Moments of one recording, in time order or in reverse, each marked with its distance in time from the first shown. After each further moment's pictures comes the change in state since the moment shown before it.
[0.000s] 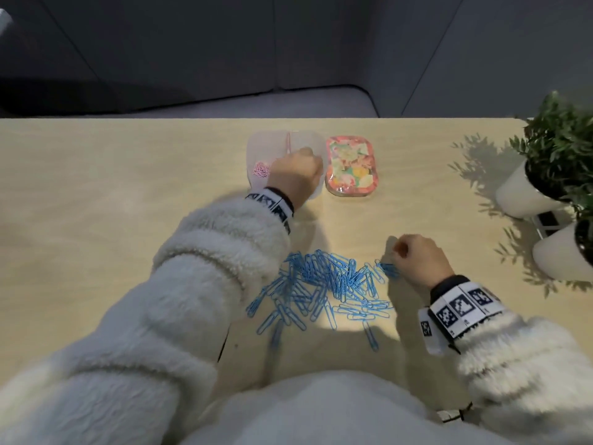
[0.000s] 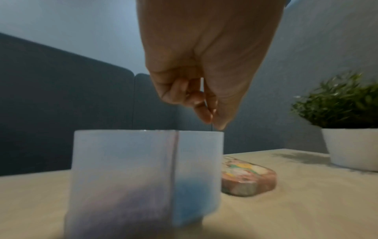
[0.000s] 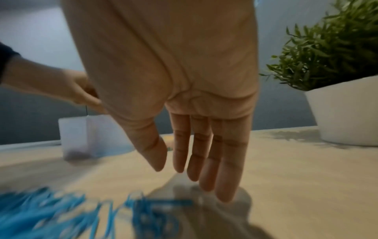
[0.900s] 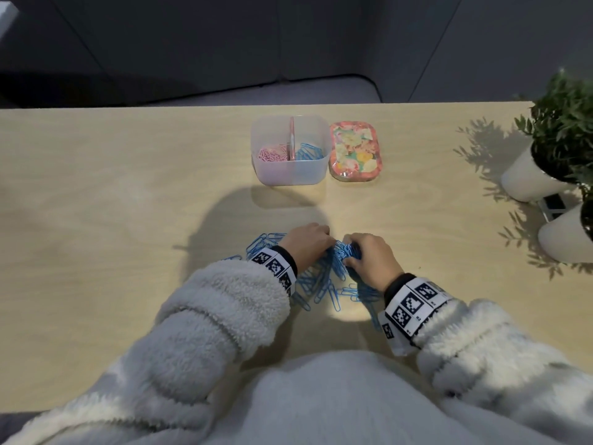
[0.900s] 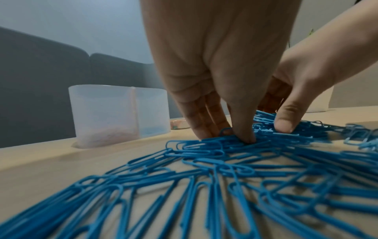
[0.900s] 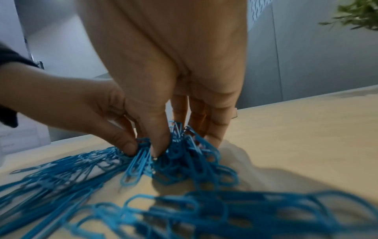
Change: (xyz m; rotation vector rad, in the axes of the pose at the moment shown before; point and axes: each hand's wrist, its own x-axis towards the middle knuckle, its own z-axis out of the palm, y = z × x) left_hand -0.095 0.017 0.064 0.175 -0.479 0.290; right_hand -0.025 -0.048 0.055 0.051 -0.061 -0.250
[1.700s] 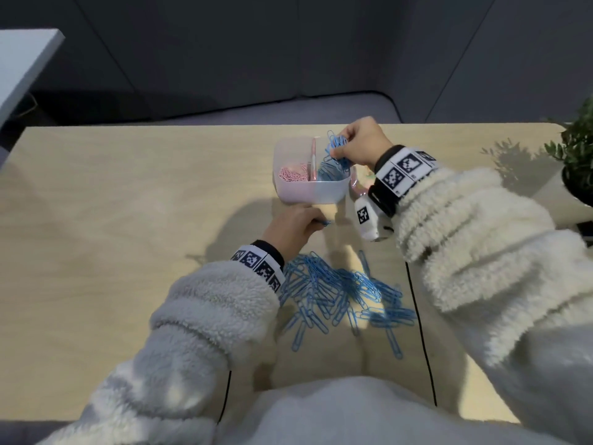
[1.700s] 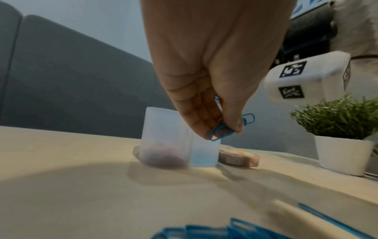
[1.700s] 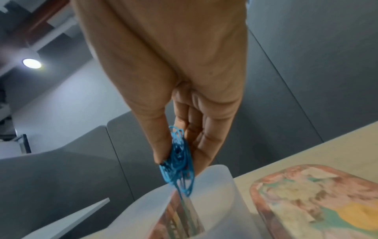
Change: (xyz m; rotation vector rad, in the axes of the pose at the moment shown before) left_hand -0.021 -0.053 -0.038 -0.485 0.448 -0.188; right_hand 0.157 -0.109 -0.112 0.353 0.138 -0.010
